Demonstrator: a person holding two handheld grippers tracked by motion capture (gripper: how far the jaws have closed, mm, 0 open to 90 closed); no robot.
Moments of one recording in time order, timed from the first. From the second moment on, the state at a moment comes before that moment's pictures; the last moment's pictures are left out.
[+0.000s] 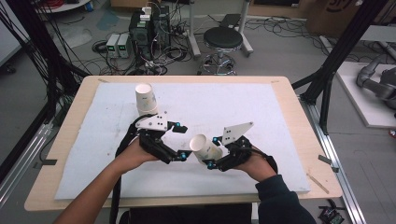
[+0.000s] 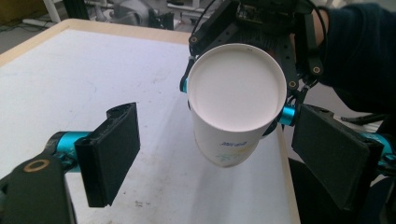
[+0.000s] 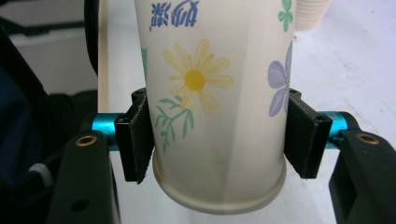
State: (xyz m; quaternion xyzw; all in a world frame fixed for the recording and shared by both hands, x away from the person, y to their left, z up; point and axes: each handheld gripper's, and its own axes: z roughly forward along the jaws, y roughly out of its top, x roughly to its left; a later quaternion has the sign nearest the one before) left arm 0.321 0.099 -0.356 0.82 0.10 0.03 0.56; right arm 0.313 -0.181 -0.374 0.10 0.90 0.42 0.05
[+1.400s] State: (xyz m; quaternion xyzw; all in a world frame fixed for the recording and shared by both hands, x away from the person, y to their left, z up) left arm 0.326 0.065 -0.359 0.88 0.03 -0.04 0.47; right arm 0.317 -0.150 -0.361 0.05 0.97 0.25 0.01
